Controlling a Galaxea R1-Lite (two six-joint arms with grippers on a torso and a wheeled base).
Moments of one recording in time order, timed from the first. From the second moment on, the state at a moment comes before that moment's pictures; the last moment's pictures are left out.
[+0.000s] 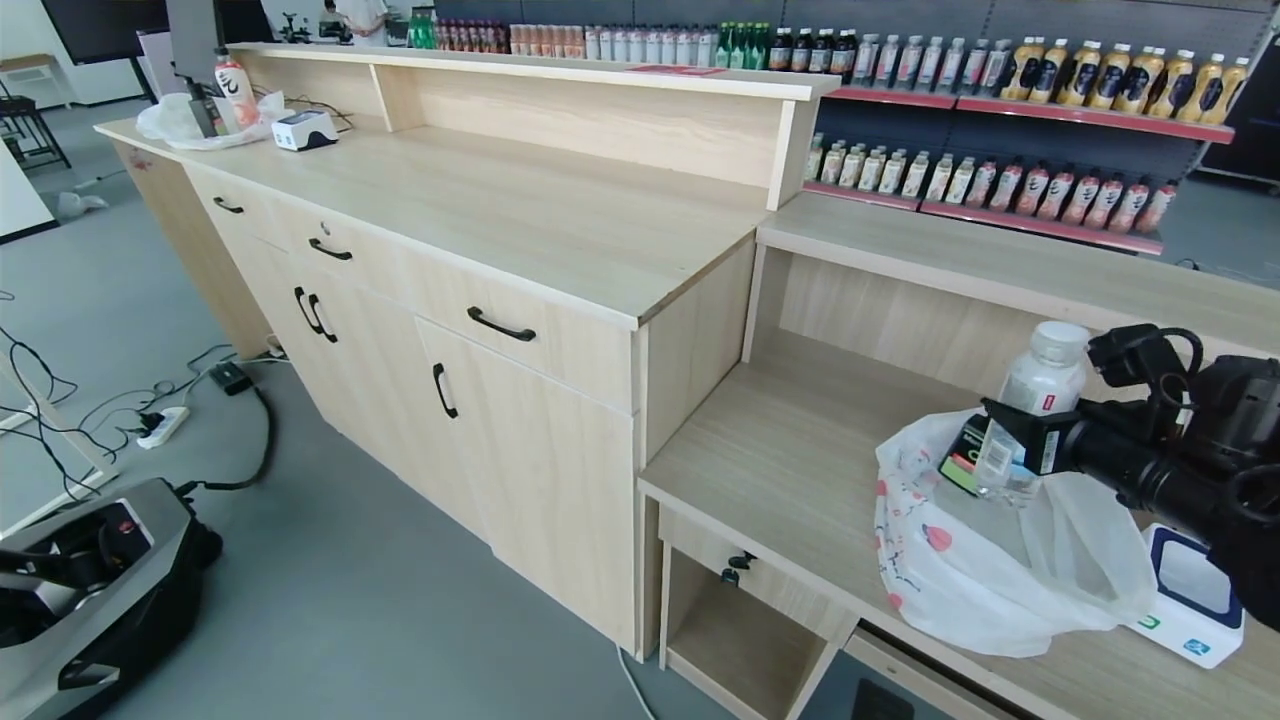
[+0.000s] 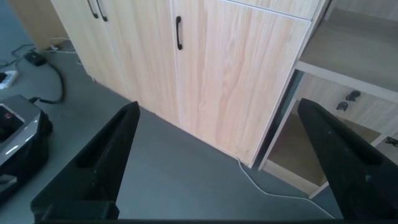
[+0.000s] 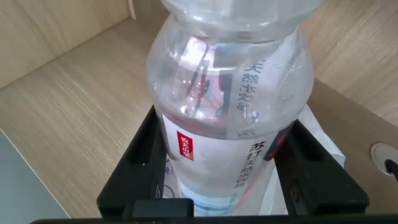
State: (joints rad) left arm -0.01 0.00 0.00 0.00 -0.04 0.00; right arm -0.08 1.83 -0.53 -1.16 0.17 -0.18
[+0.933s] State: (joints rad) left arm -0.01 0.00 0.00 0.00 -0.04 0.00; right arm -0.11 2.16 -0.76 -1.27 0.24 -0.16
